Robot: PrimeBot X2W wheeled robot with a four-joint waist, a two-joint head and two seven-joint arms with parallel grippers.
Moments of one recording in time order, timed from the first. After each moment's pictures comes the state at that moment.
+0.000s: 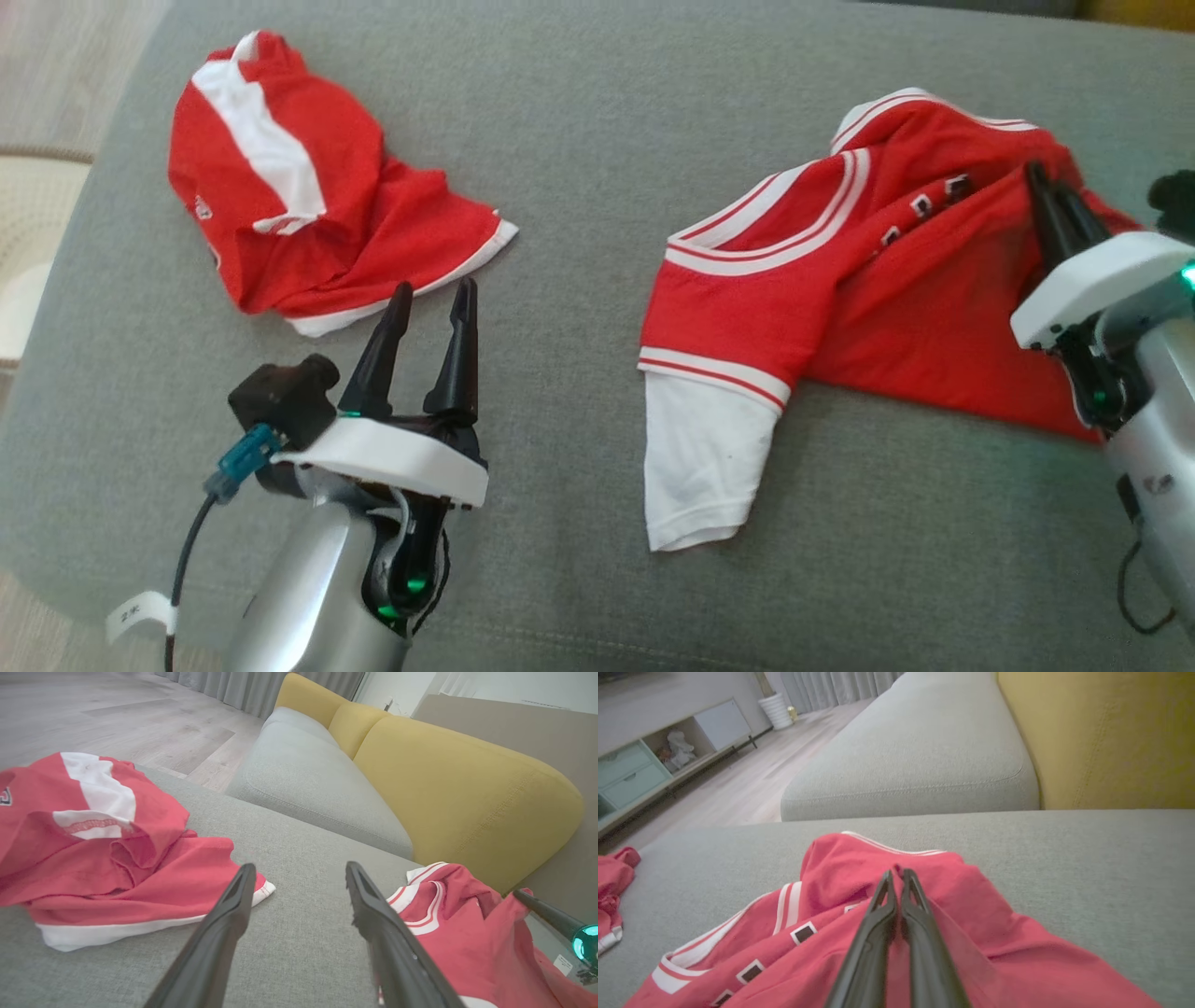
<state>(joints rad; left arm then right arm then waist) -0.25 0.04 -0.34 0.27 -0.51 -0.01 -0.26 -0.68 -0.39 0.38 0.82 0.65 0.13 -0.09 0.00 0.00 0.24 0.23</state>
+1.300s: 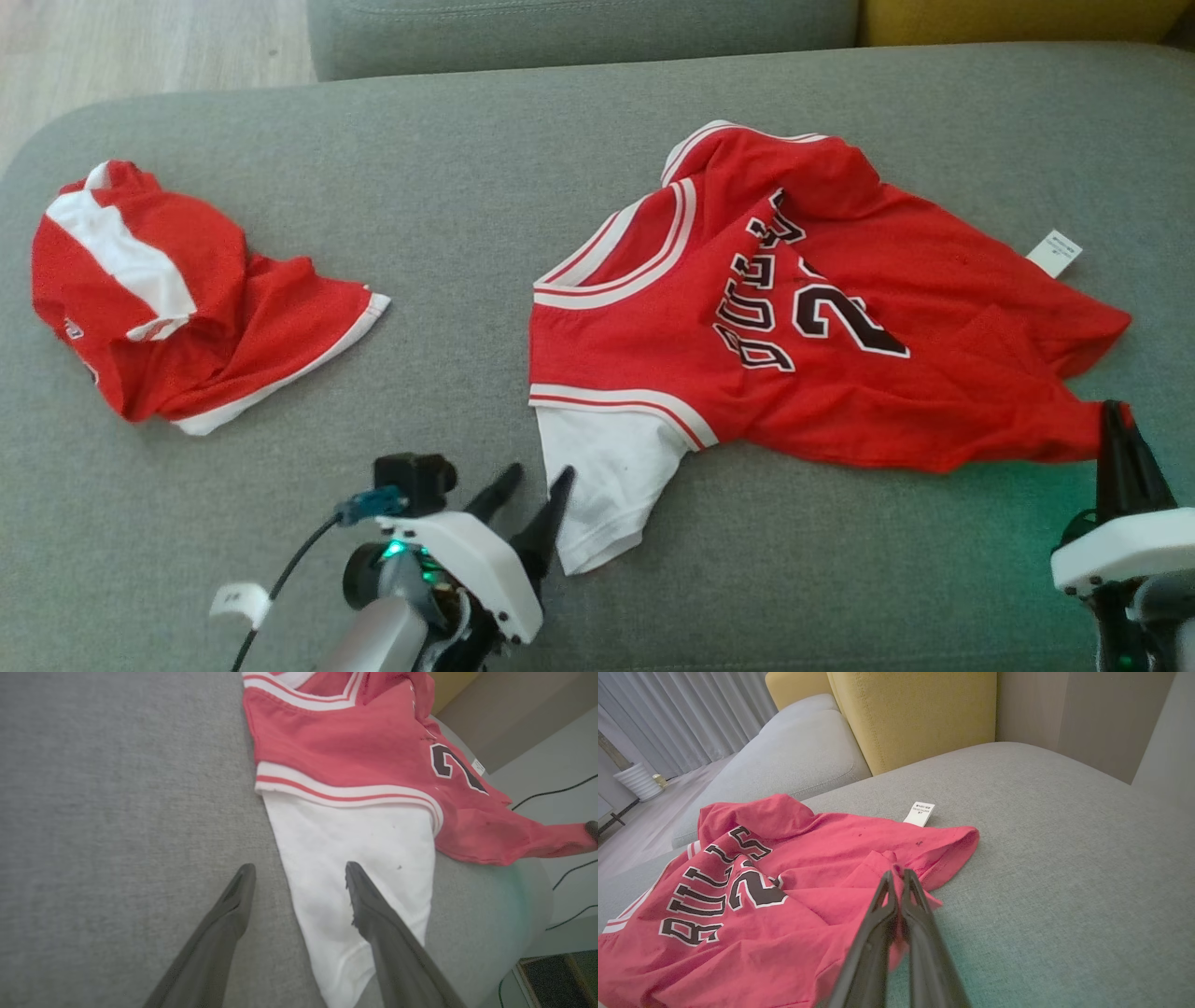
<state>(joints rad) -0.21 0.05 -0.53 0.53 -0.62 -0.10 -0.04 0.01 -0.09 -0.24 0.19 0.34 0.13 0.04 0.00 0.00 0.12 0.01</state>
